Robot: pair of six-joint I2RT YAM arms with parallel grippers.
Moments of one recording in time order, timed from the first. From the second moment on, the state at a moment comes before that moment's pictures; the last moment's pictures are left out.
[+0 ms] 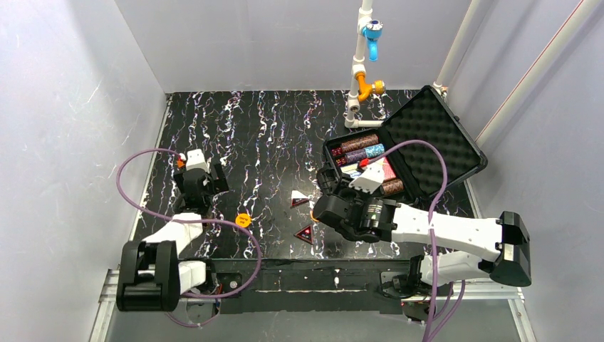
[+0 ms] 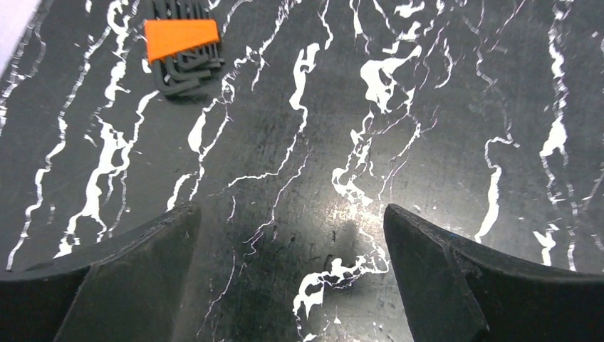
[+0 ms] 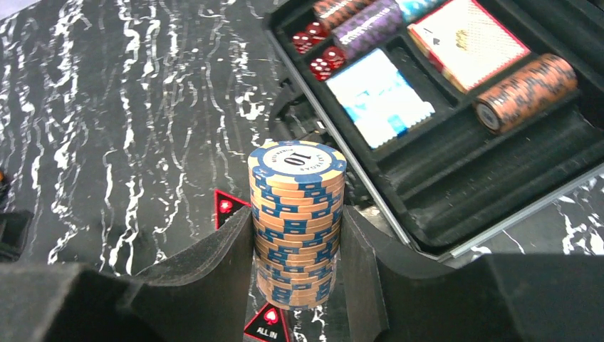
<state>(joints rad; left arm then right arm) -0.01 1.15 0.34 0.34 -0.25 -0.12 1.30 1.23 1.00 -0.79 1.10 1.31</state>
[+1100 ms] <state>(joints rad) -0.02 1.50 0.27 0.88 -0.14 -0.07 0.73 1.30 1.00 -0.96 0.56 1.58</state>
